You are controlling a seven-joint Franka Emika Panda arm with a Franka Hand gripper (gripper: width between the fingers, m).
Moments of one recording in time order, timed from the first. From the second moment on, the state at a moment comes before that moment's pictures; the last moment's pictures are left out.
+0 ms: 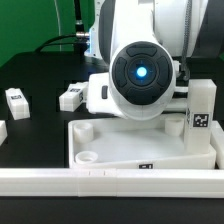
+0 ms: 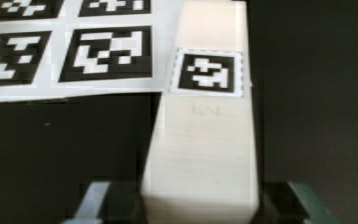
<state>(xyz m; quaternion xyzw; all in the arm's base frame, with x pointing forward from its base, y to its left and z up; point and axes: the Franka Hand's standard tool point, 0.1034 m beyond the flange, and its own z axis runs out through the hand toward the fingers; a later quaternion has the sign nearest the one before) 0.444 0.034 0.008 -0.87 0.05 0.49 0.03</state>
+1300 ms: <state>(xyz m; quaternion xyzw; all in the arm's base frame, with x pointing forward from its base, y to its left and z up) 0.497 0.007 0.074 -0.93 0.05 0.36 0.04</state>
